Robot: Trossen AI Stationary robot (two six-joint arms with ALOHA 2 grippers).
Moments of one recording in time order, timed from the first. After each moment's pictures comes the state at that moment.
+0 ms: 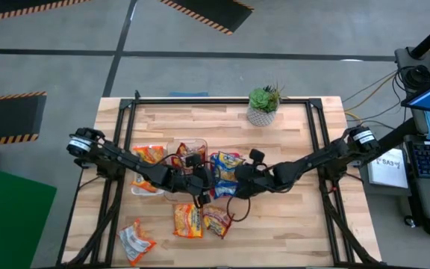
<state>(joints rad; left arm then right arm) -0.30 1.68 0.91 0.04 -0.53 -0.24 0.29 1.65 1.01 -0.30 0.65 0.37</state>
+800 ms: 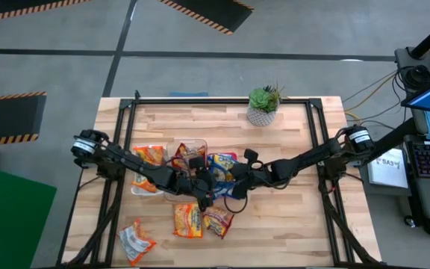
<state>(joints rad) -0.31 1.73 1.01 -0.06 -0.53 -0.23 0.23 1.69 0.92 -0.07 0.50 0.28</state>
